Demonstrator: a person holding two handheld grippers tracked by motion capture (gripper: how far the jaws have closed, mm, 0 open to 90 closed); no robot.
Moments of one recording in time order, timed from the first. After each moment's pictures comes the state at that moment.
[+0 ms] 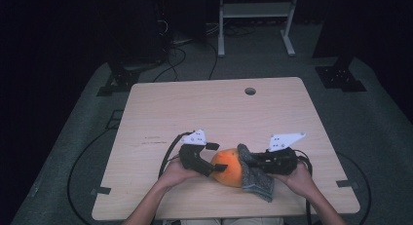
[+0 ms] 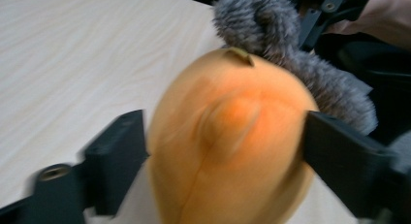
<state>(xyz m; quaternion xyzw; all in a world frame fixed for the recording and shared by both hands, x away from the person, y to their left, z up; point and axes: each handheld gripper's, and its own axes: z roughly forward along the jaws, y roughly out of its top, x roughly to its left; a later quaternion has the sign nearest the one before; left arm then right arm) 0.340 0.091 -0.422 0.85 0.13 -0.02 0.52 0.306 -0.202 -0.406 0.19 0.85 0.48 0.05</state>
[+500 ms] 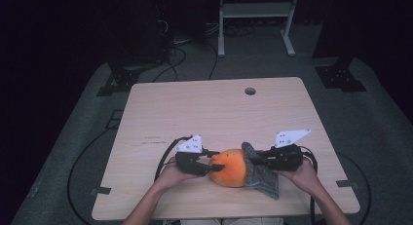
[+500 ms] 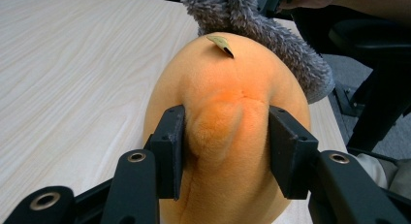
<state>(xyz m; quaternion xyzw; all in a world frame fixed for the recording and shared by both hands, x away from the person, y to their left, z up) 0.337 0.104 -0.429 0.85 0.10 0.02 0.52 0.321 -0.221 -0.408 0.20 0.85 0.48 0.03</state>
